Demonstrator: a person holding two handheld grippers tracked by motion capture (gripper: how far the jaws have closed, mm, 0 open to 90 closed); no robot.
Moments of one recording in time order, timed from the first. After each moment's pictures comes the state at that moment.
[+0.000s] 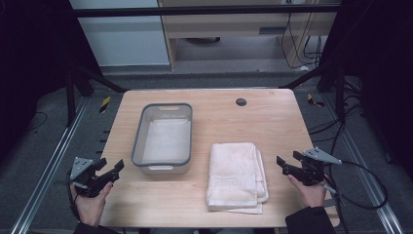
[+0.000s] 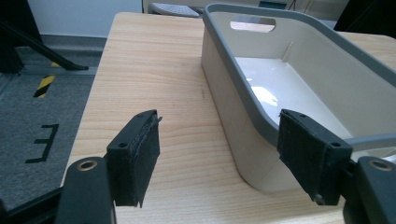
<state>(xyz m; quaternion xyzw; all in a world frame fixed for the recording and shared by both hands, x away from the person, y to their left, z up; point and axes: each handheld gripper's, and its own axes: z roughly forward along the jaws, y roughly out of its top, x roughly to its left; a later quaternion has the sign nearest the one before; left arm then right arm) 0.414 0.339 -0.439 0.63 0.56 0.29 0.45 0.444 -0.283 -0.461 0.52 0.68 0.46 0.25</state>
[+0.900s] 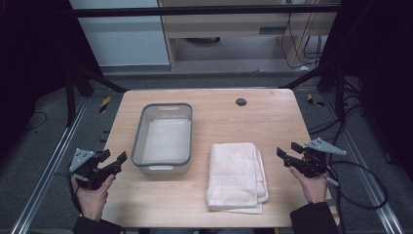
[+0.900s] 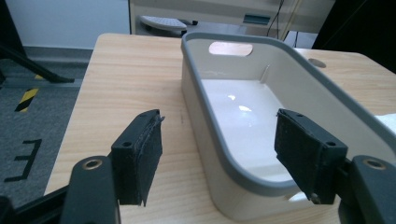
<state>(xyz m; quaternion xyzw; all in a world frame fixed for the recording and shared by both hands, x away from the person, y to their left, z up) 0.424 0.324 -0.410 0.63 0.54 0.28 0.48 0.452 -0.280 -0.428 0.50 0.68 0.48 0.24</state>
